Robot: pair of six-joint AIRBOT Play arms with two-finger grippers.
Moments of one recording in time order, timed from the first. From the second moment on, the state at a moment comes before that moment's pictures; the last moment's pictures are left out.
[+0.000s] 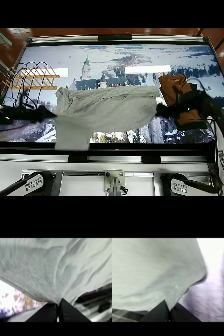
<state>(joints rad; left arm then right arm) 0.37 -1.16 0.87 0.75 -1.28 -1.13 -0.14 -1.38 1.02 2.08 -1.15 -1.73</state>
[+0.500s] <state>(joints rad) 0.37 -0.80 1.90 0.67 -0.96 -1.18 -0.13 -0.90 1.78 2.09 -0.88 -1.80</state>
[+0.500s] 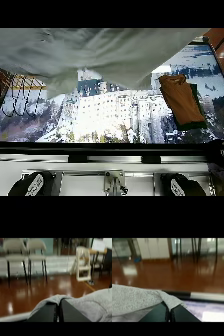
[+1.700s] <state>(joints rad) 0.35 -0.96 1.38 0.94 -1.27 -1.29 -0.13 -1.24 1.61 1.76 -1.32 -1.63</state>
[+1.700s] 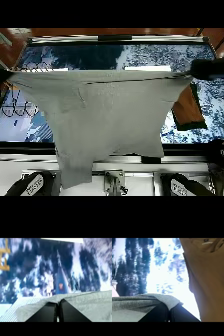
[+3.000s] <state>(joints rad) 0.15 -1.78 1.61 0.80 -0.94 -1.05 -0.02 -1.79 1.56 1.83 -0.57 -1.63</state>
